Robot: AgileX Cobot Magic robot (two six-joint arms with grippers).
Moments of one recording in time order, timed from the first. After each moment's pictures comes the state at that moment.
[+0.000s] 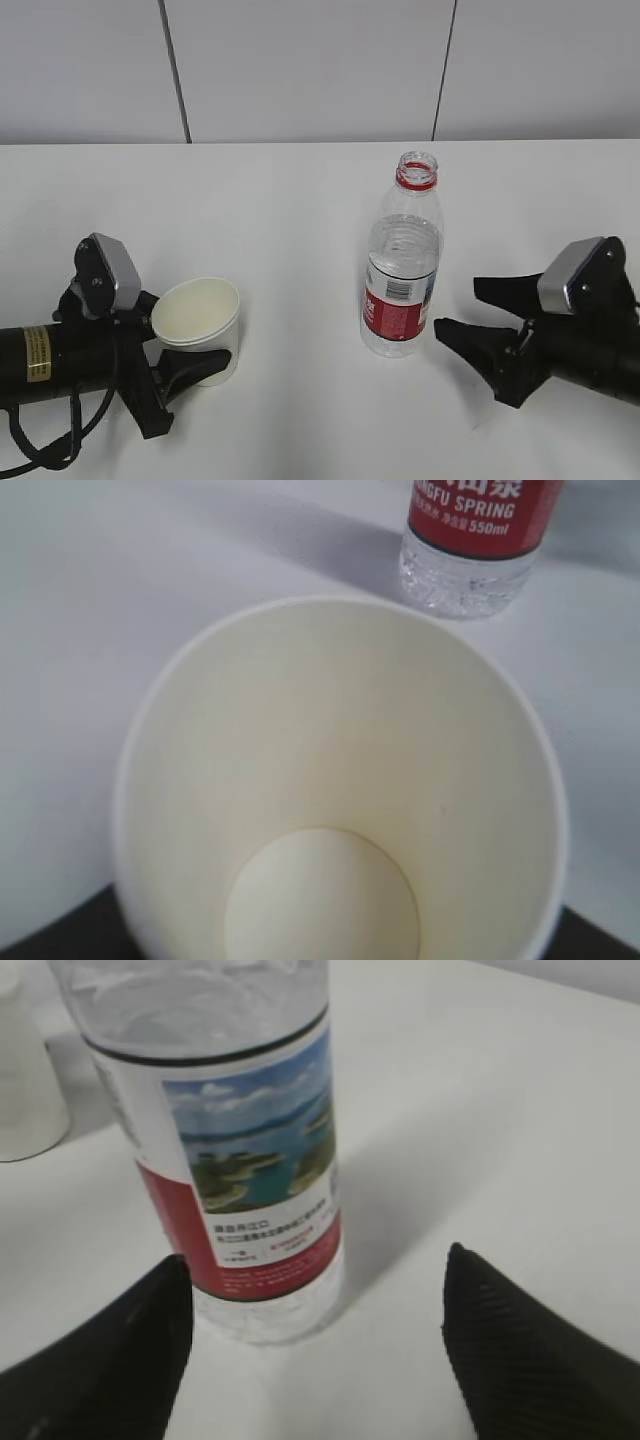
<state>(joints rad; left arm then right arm) -0.18 1.99 -0.47 0.91 -1.05 -0.16 -0.03 1.92 -0.37 -0.77 -1.15 0.02</state>
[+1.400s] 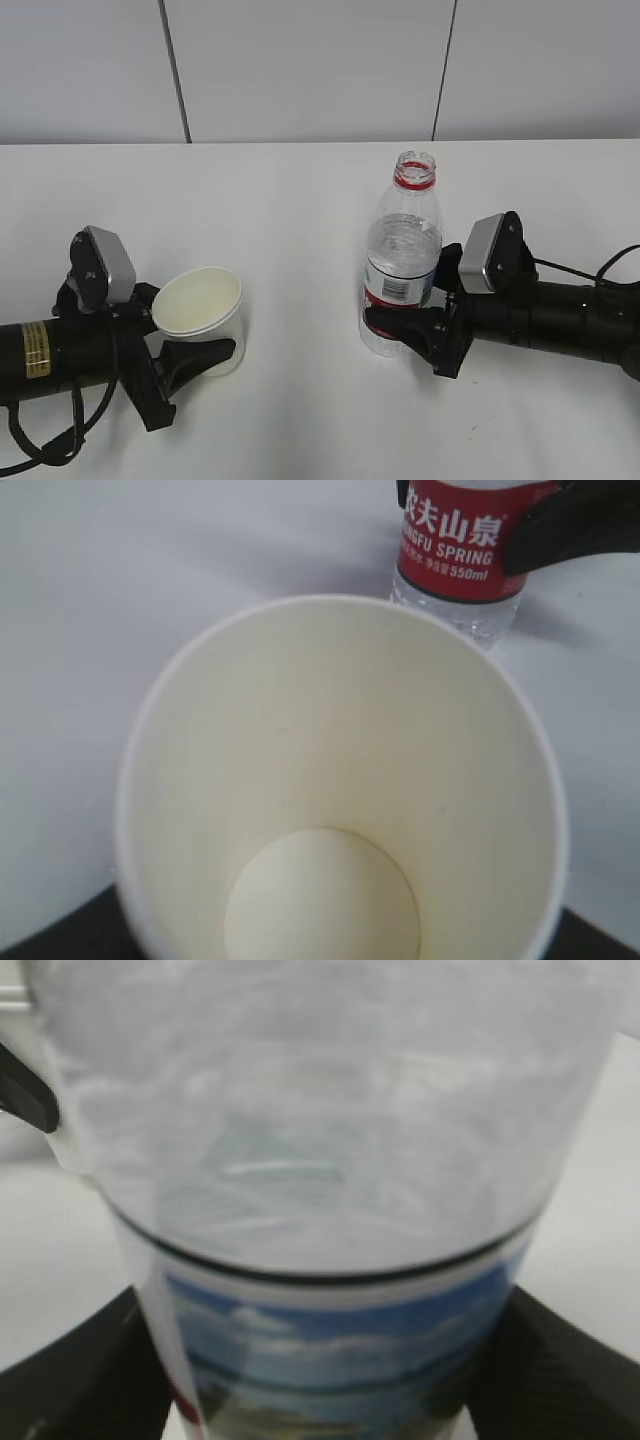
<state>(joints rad) -0.18 1.99 -0.47 0.91 -1.11 -0.16 0.07 2.11 -0.70 -1.00 -1.15 0.09</state>
